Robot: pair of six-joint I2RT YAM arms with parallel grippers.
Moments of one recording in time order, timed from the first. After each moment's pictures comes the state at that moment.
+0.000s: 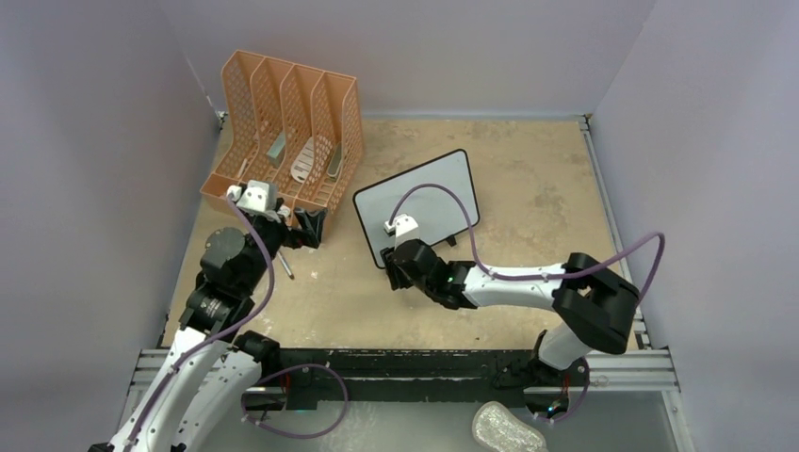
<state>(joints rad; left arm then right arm) -0.38 0.54 0.67 -0.16 -0.04 -0.16 1.08 1.57 0.79 0.08 0.36 0.42</state>
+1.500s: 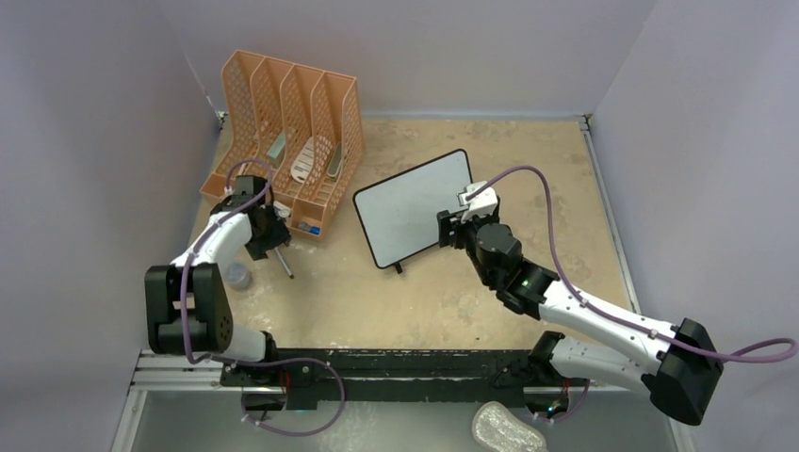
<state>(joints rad) 0.06 1.42 0.87 -0.61 -0.11 -0.55 0.87 1.00 0.63 0.18 0.56 0.07</state>
